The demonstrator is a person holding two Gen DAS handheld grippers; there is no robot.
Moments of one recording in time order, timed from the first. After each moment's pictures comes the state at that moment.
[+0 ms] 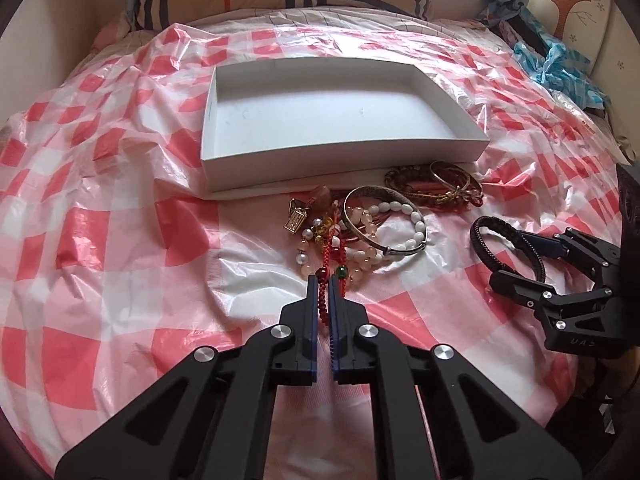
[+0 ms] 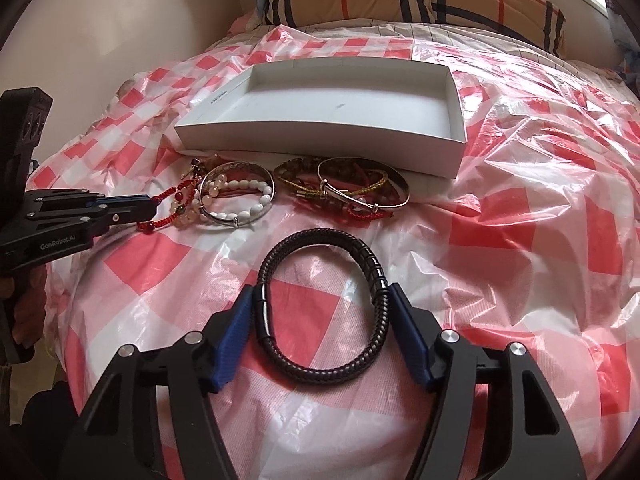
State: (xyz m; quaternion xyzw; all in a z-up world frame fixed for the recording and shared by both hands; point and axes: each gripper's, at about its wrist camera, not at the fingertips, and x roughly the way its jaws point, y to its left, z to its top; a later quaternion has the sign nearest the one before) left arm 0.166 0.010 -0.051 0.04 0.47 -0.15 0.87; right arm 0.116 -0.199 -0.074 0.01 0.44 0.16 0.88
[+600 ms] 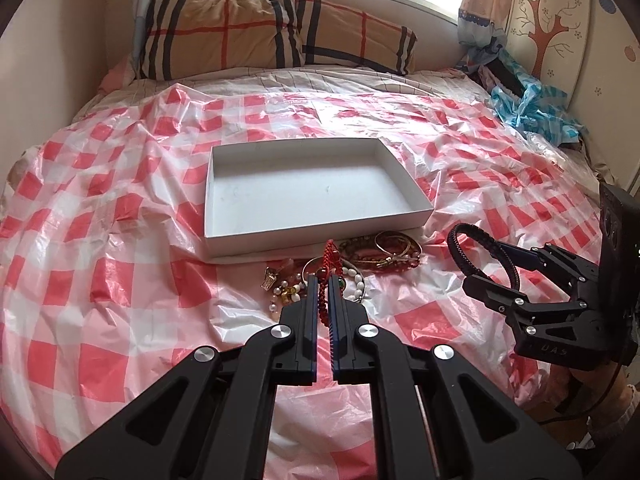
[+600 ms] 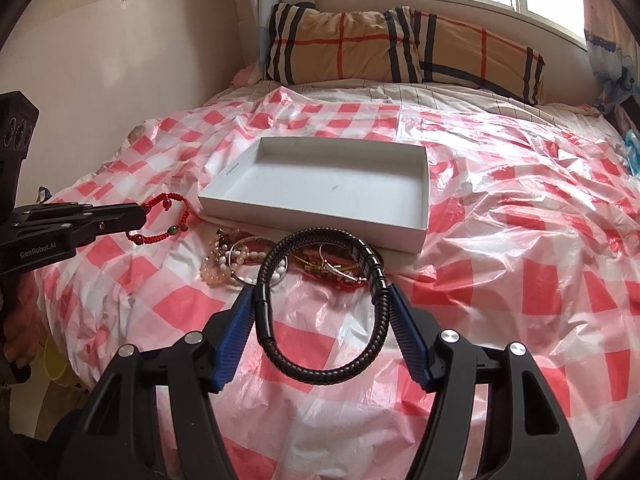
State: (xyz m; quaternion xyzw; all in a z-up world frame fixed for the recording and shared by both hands) left arm 0.136 -0.001 0.027 0.02 0.40 -0.17 0.90; right arm 0.096 -0.207 -0.005 0.01 0.36 0.14 0.92
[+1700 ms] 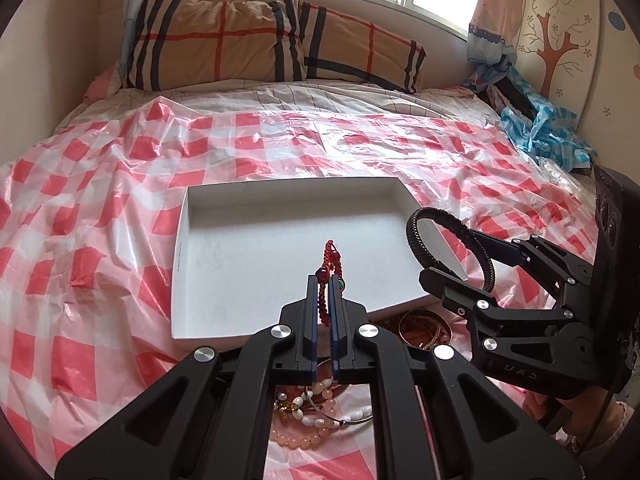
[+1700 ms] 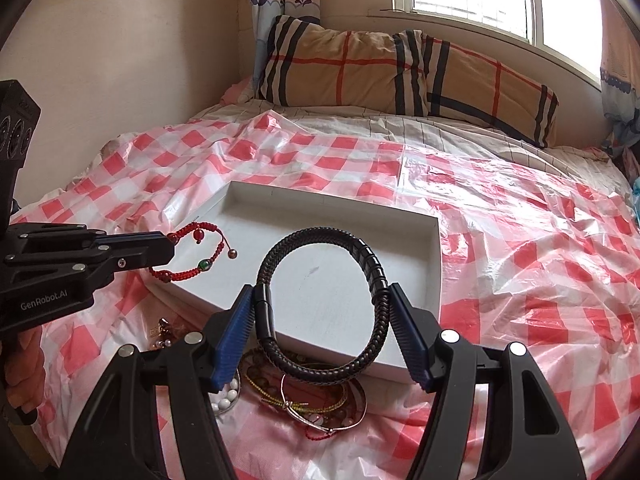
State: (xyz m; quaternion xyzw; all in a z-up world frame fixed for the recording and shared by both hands) left arm 0.244 -0.028 0.004 0.00 0.37 -0.17 0.91; right arm 0.209 -0.188 -0.009 -0.03 0.32 0.13 0.94
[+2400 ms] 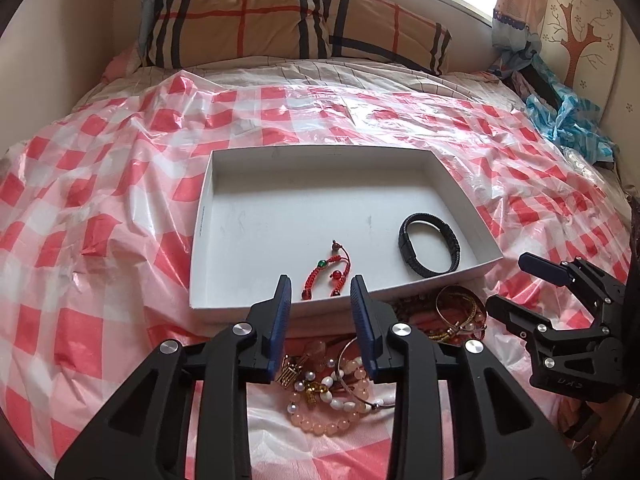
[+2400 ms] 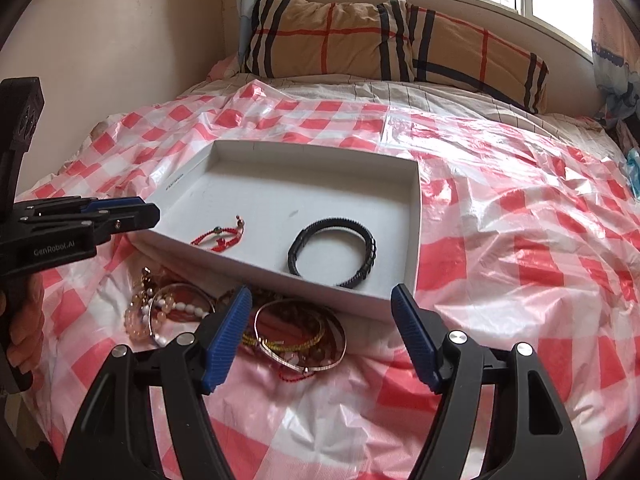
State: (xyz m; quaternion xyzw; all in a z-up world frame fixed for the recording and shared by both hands) left arm 0.240 -0.015 -0.022 0.00 0.41 -0.13 0.90; right arm 0.178 -0.214 -0.042 -0.01 0.38 0.12 0.92
